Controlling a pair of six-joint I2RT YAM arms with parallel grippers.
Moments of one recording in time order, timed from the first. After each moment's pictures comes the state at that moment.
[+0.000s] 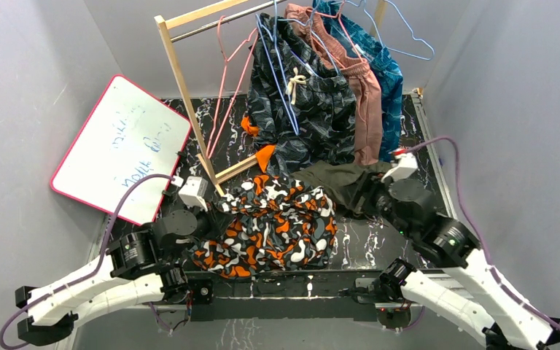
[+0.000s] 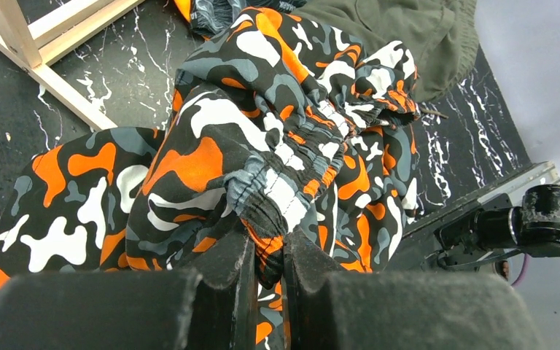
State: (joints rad) left arm -1.12 0.49 0.71 -0.68 -0.51 -0.69; right arm 0.80 0.58 0.93 -0.73 0.33 0.65
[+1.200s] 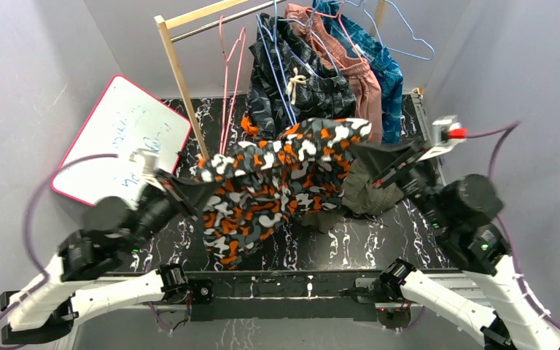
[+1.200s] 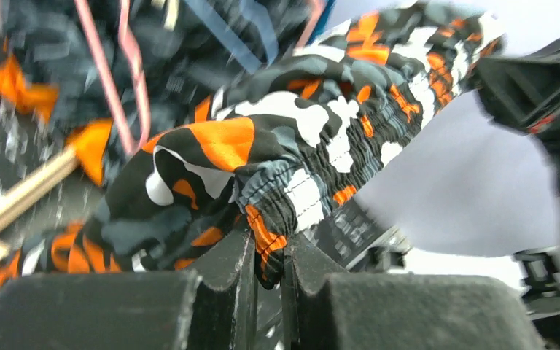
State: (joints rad) left arm -1.12 0.58 1.20 -0.58 -0.44 -0.52; right arm 0.77 0.68 1.22 -0.27 0.06 0.44
